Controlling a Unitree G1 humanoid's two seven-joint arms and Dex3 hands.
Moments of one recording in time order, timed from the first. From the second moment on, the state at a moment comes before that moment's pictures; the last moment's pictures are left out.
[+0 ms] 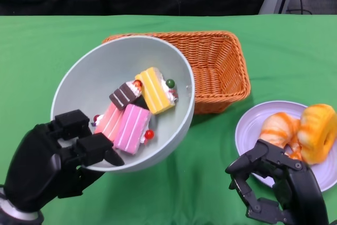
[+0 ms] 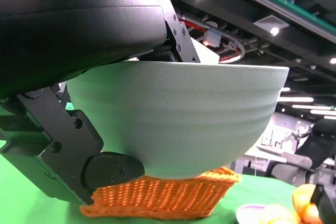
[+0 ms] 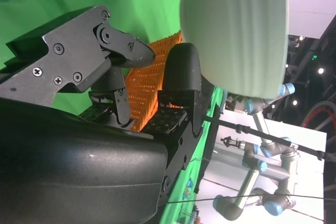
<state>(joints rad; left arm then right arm) -0.12 0.56 -0.27 0.29 0.88 -0.86 0.85 0.17 0.03 0.13 0.14 -0.02 -0.63 0.13</state>
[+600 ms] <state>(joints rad) -0.10 0.53 -0.19 0.19 0.84 -0.94 0.74 0.11 0.03 0.12 0.29 -0.02 -0.71 0.13</state>
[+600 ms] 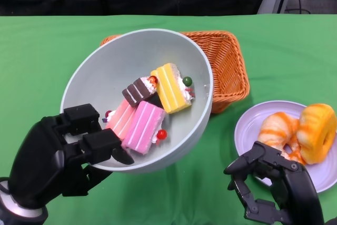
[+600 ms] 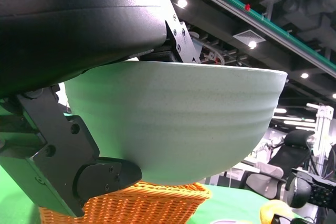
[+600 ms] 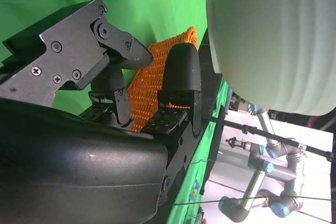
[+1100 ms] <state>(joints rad) -0.19 0.47 -0.18 0.21 0.58 -0.92 0.37 0.09 0.02 0.12 0.36 -0.03 -0.74 0.13</state>
